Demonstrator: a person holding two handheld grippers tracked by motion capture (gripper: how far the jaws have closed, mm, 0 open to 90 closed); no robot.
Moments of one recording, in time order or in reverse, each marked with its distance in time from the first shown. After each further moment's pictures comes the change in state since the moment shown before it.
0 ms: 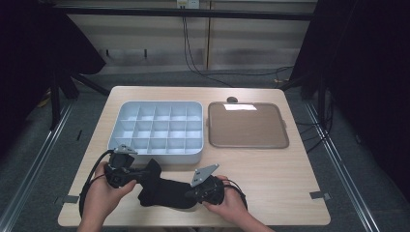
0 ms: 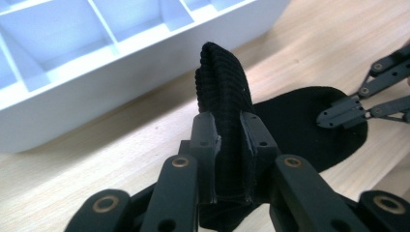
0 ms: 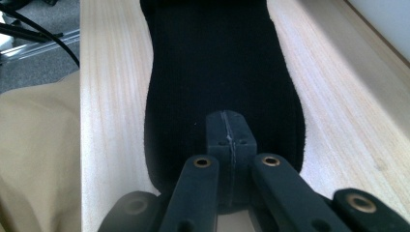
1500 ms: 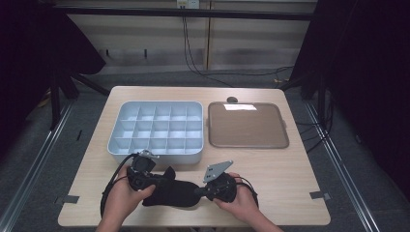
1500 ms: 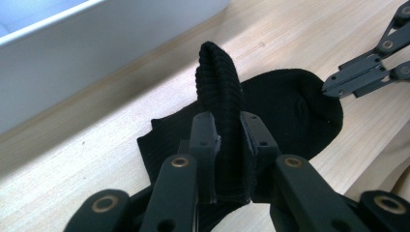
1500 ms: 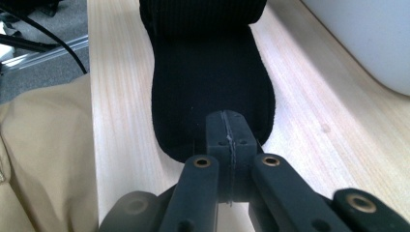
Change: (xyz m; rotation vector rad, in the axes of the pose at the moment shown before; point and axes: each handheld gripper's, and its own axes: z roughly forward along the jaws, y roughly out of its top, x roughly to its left) left arm -0.028 0.008 0.036 0.081 -0.071 0.035; right arm -0.006 -0.009 -0.033 -0.026 -0.016 0.024
